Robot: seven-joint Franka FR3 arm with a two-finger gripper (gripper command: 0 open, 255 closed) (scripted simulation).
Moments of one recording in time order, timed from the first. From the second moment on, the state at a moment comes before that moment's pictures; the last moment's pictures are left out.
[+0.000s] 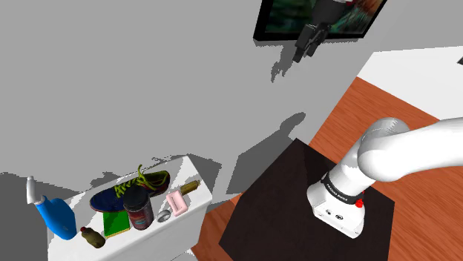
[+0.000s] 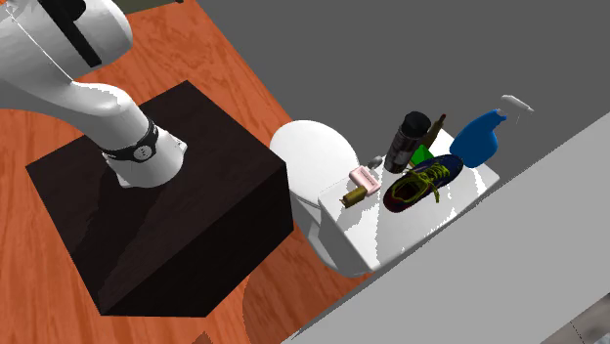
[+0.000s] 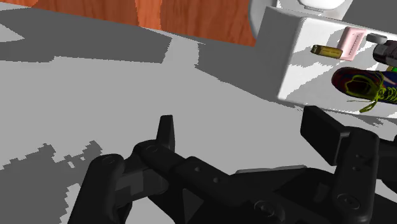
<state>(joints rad) -0.01 -0.75 0.00 -2.30 -0.04 1.62 0.02</state>
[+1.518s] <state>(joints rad) 0.19 -0.25 0.10 -2.45 -0.05 2.25 -0.24</state>
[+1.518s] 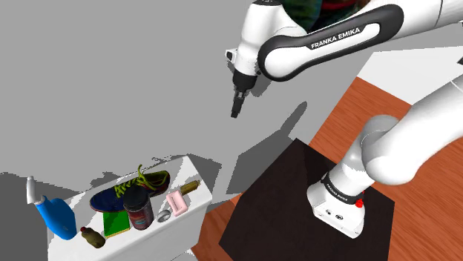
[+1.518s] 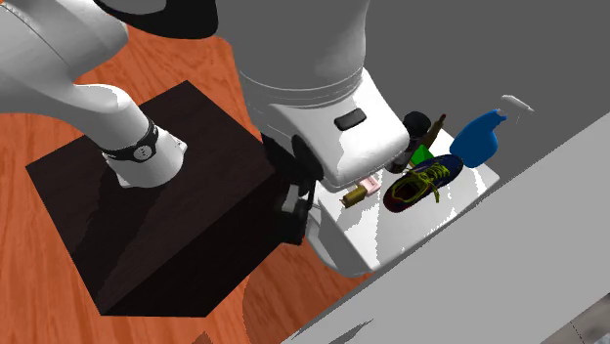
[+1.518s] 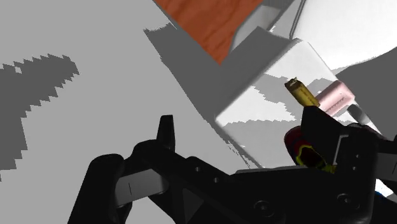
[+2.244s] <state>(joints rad) 0.27 0.08 0.18 -2.40 -0.14 2.51 -0.32</state>
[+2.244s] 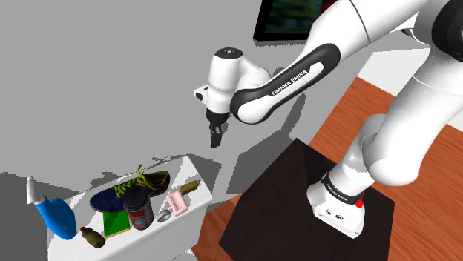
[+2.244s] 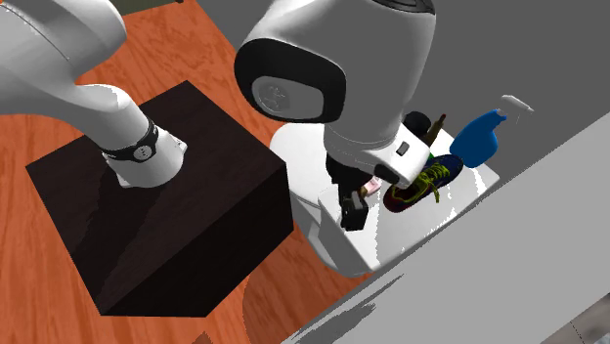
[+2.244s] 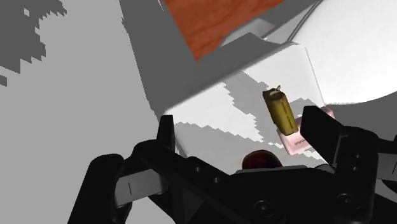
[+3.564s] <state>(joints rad) 0.48 0.63 0.14 -2.17 -0.46 2.78 -0.29</state>
